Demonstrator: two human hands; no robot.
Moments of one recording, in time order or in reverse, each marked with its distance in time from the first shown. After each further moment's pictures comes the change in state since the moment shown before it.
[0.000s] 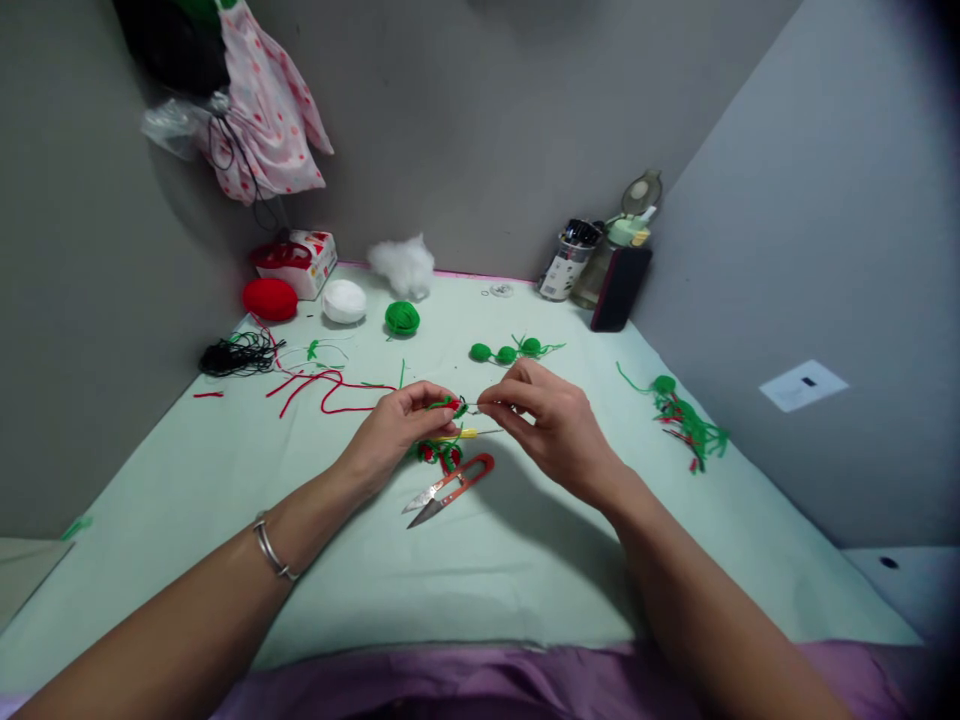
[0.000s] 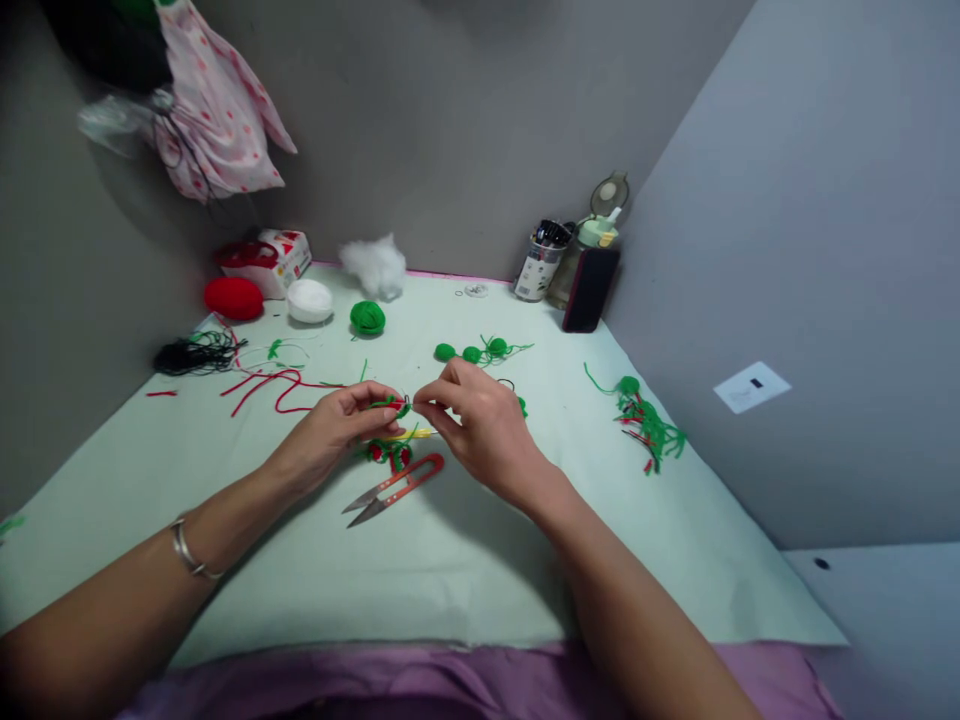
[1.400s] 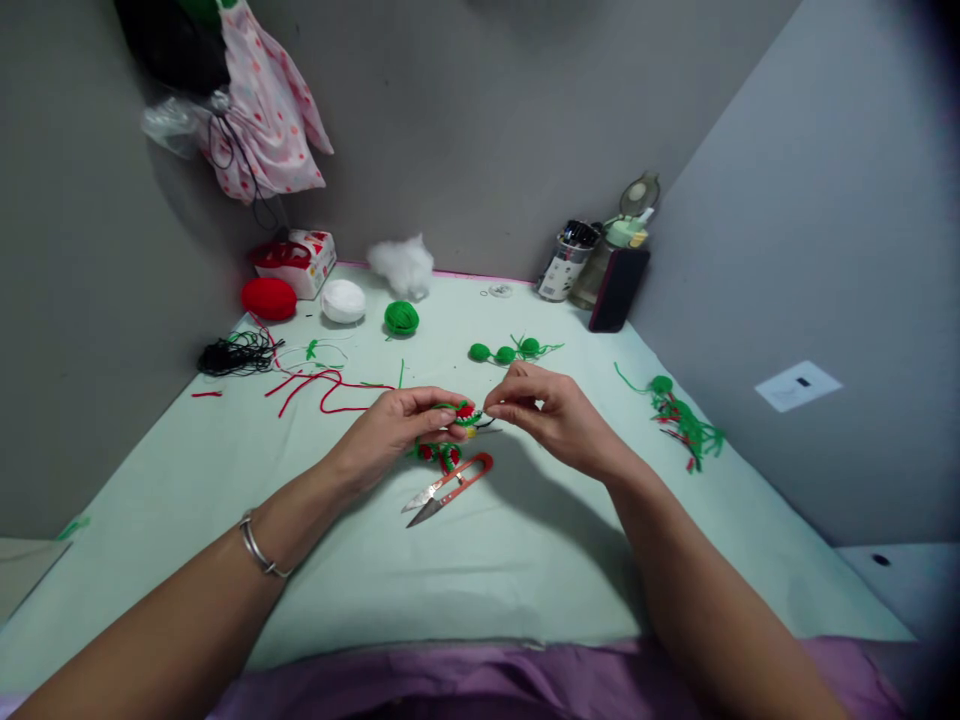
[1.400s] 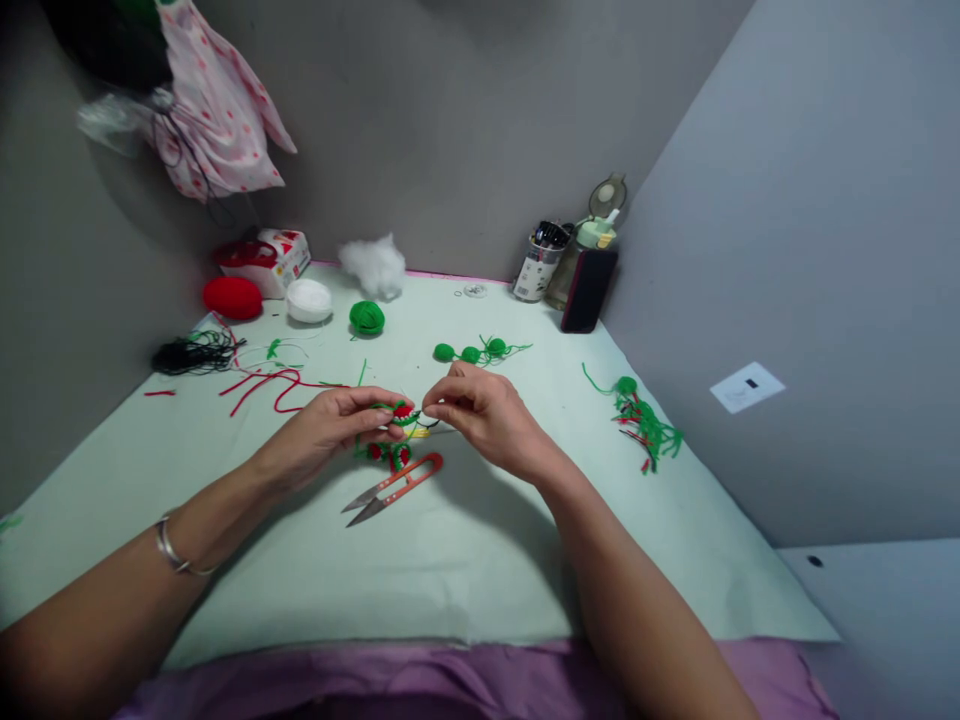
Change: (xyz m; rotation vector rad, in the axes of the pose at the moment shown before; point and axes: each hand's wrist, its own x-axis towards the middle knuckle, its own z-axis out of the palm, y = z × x) left_hand -0.004 0.011 -0.005 -0.042 -0.138 -0.073; right_hand 0.005 0.019 -0.007 0.238 -0.197 0.131
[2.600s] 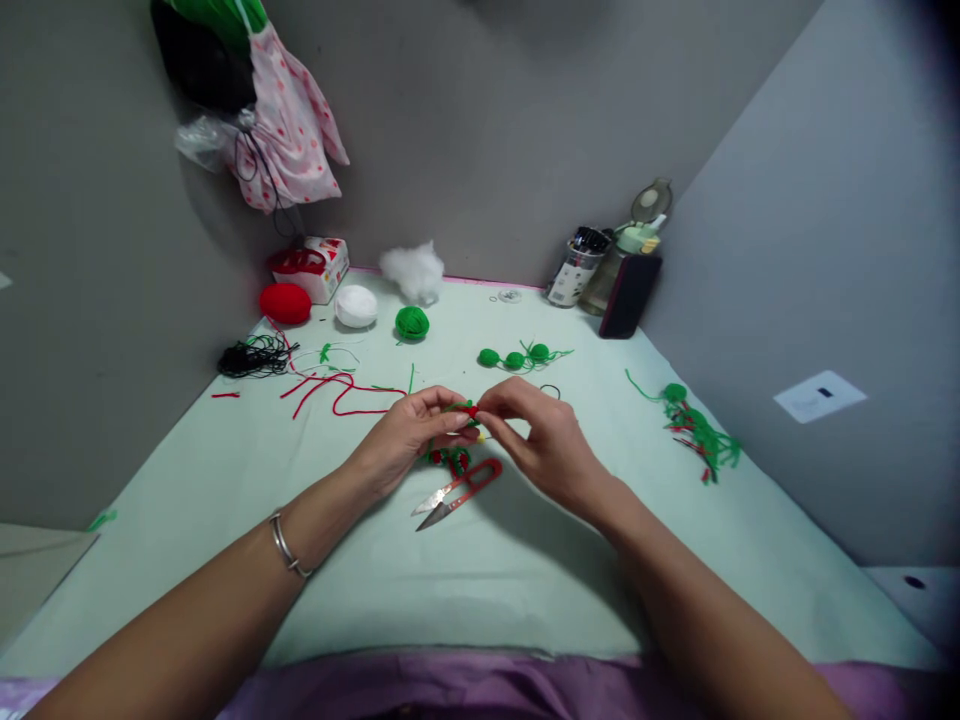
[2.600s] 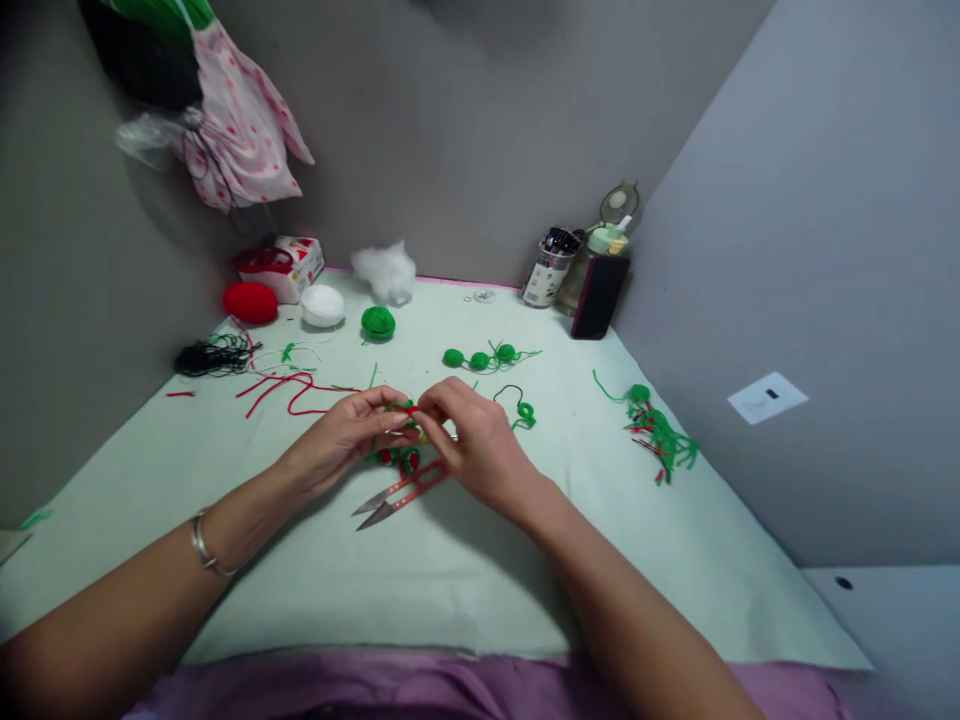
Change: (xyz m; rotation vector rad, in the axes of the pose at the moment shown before) left_hand 0.002 -0.003 0.007 -0.143 0.030 0.016; right_hand -0.004 -0.010 0.031 -0.130 0.159 -0.139
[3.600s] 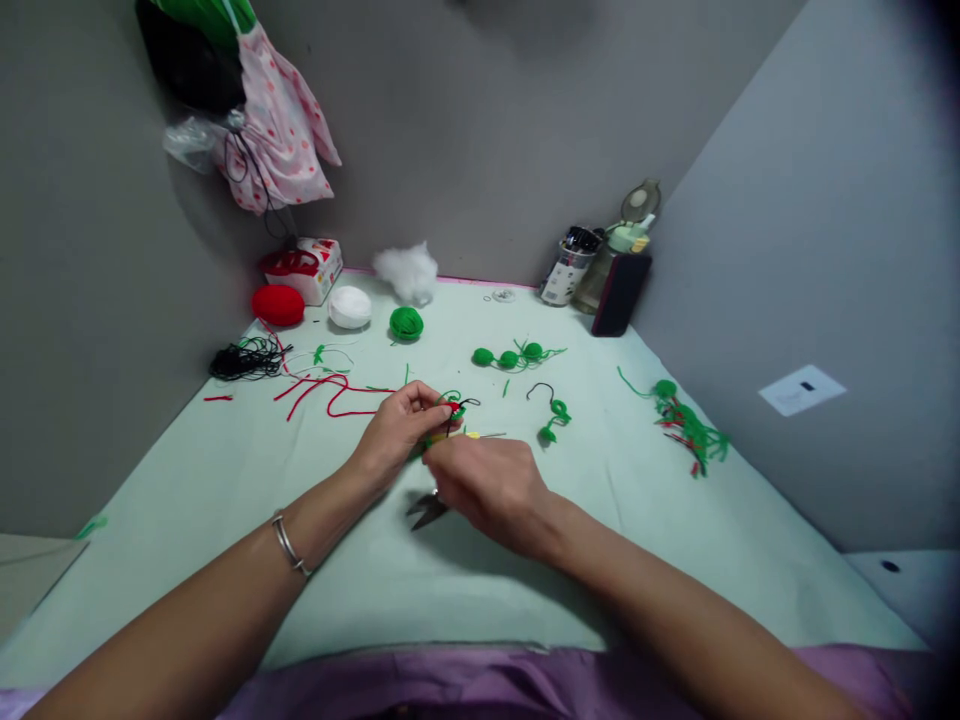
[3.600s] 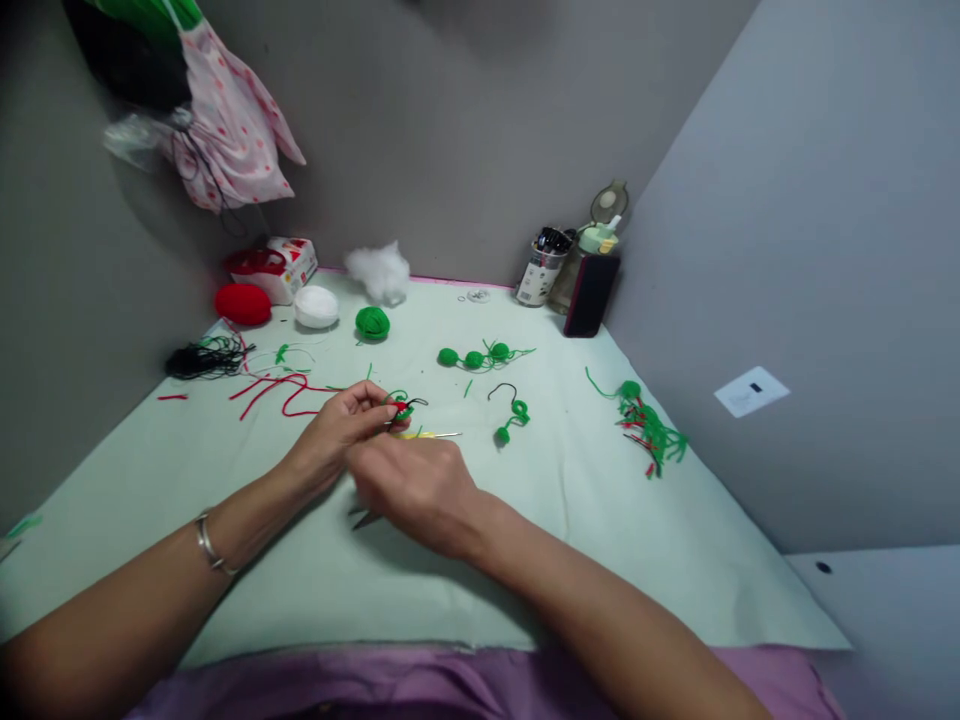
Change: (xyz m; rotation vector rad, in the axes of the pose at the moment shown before) left_hand 0.011 -0.015 -0.009 0.111 0.213 0.121; right_hand -0.015 -0.030 0.032 -0.097 0.042 -0.340
